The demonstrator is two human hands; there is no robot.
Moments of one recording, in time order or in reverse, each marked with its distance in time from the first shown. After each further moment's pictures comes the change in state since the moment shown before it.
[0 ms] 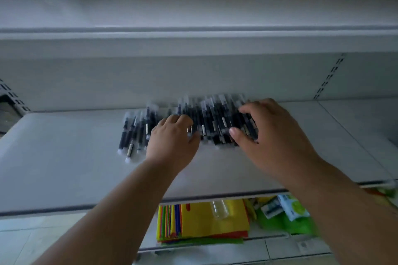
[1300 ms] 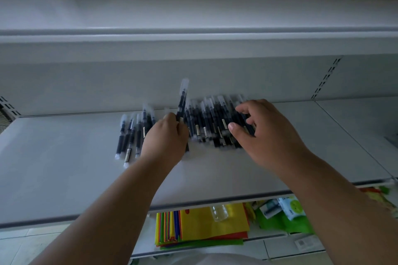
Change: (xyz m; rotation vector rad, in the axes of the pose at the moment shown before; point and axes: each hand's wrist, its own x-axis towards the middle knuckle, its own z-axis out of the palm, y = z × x) left_hand 0.020 -0.014 -0.003 -0.227 0.046 -0.079; right_hand 0.019 0.013 0.026 0.137 0.086 -0.013
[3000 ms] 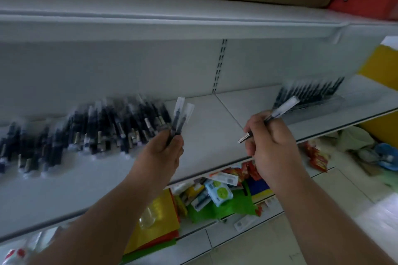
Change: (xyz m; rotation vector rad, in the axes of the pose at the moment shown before) left_hand -0.080 0.173 0.104 -0.981 -0.465 -0.117; right_hand -0.106 0.132 -0.116 0.643 0.385 0.452
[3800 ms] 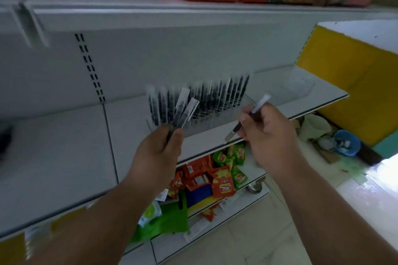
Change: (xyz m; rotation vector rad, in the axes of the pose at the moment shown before) left_hand 0.074 0.009 0.320 0.300 -0.030 0.234; right_hand 0.151 0.115 -0.289 -0.290 0.061 -0.143
